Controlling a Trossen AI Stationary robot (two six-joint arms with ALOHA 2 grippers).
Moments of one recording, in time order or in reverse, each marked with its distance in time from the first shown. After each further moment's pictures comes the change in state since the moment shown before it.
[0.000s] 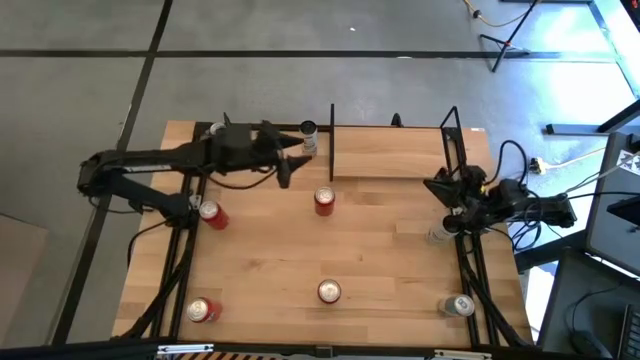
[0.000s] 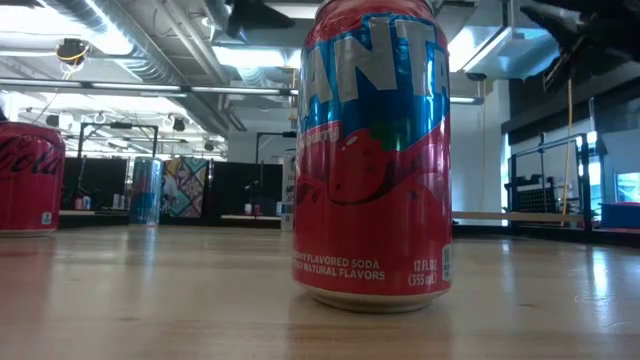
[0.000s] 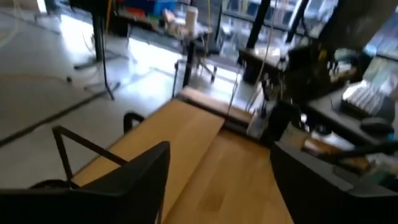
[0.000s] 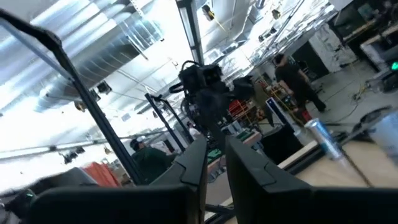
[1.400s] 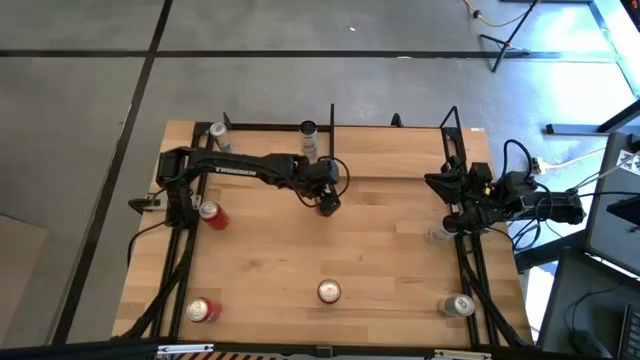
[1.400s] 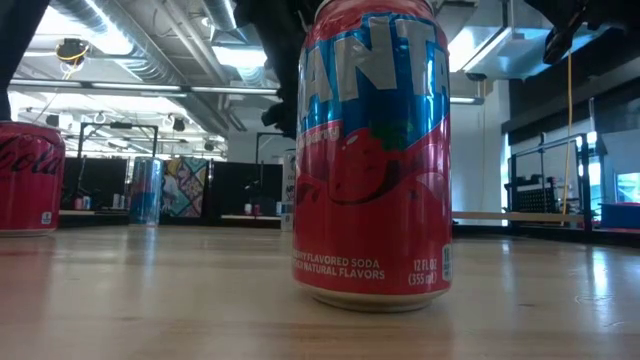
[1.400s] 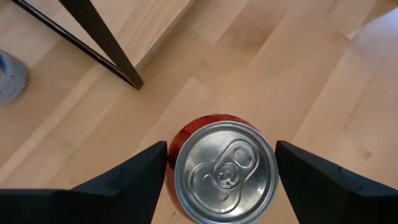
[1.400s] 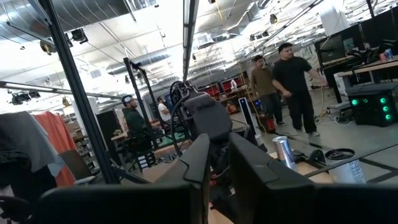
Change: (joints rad) left arm -0.051 0.662 0.395 -0.548 0.043 -0.266; right arm 0.000 0.137 0.169 -0.120 0.008 -0.287
